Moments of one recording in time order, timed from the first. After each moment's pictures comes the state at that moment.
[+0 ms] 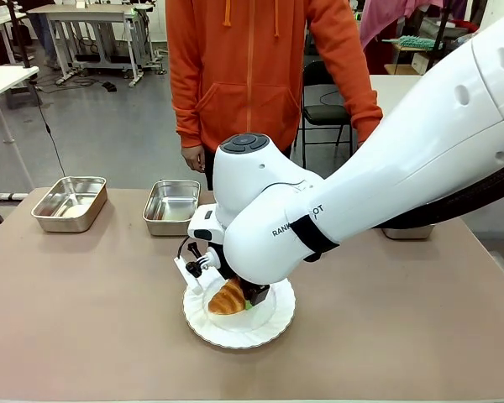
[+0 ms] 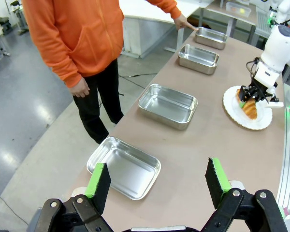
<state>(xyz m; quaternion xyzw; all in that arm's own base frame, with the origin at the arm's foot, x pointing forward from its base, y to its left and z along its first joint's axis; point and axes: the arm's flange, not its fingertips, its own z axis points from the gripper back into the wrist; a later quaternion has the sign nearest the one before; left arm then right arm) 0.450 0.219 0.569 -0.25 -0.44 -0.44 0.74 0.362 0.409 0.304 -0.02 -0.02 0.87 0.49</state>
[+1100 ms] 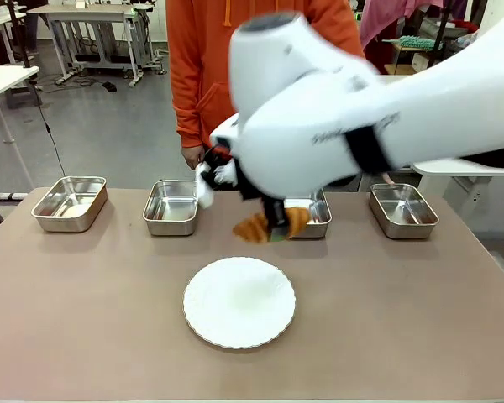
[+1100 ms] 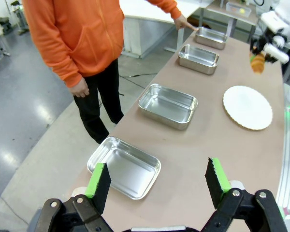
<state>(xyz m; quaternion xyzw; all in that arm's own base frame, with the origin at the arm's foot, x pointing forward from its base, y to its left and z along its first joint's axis) 0.449 0.220 0.569 -0.25 -0.44 -0.44 0.74 0.372 0.341 0.479 -0.09 -0.03 0.69 0.72</state>
